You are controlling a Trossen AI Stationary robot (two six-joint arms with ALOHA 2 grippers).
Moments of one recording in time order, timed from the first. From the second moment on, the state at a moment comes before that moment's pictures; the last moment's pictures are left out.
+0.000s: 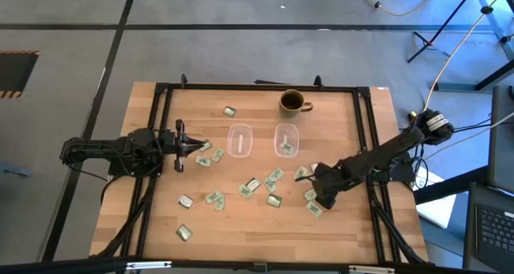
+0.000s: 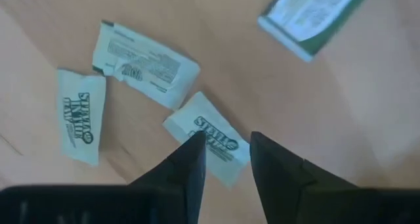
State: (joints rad) left arm 0.03 0.02 0.01 0.03 -0.10 0.02; right arm 0.46 1.41 0.74 -0.81 0.02 1.06
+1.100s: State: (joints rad) left arm 0.03 0.02 0.01 0.03 -0.10 0.02; right arm 0.51 1.41 0.62 -0.69 0.00 1.04
